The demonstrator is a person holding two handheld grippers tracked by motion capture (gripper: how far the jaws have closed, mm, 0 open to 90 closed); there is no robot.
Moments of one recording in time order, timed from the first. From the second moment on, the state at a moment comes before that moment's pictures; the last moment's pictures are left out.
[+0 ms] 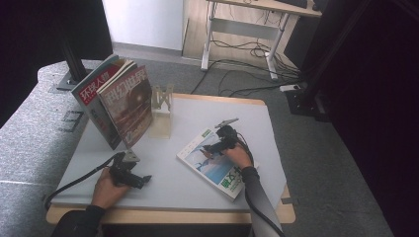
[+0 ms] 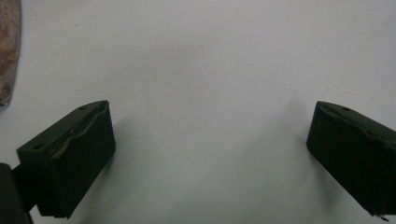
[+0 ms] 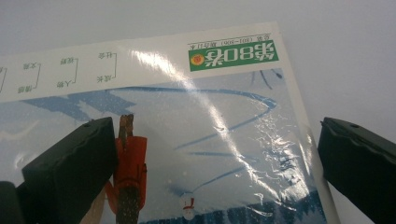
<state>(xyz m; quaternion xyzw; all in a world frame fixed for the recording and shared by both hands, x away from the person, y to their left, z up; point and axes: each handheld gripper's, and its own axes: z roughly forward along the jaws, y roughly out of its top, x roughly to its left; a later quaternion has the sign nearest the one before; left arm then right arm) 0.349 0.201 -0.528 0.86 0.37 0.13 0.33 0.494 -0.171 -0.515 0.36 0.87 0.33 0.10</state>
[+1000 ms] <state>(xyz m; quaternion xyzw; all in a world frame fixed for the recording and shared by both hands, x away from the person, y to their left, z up) 0.349 0.201 -0.528 0.86 0.37 0.13 0.33 0.460 -0.089 -0.511 0.27 0.90 0.33 0.09</state>
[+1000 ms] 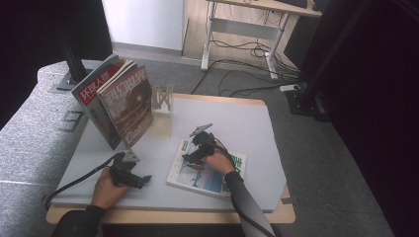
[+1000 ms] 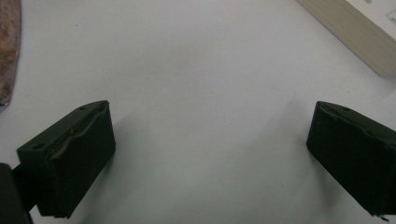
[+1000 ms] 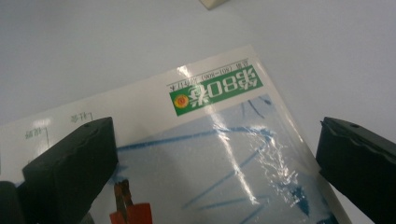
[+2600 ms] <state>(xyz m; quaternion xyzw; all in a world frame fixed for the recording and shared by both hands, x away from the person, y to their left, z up) 0.349 0.201 -0.528 0.86 0.37 0.13 0.33 0.442 -0.060 -0.516 0.22 0.91 0.35 0.03</state>
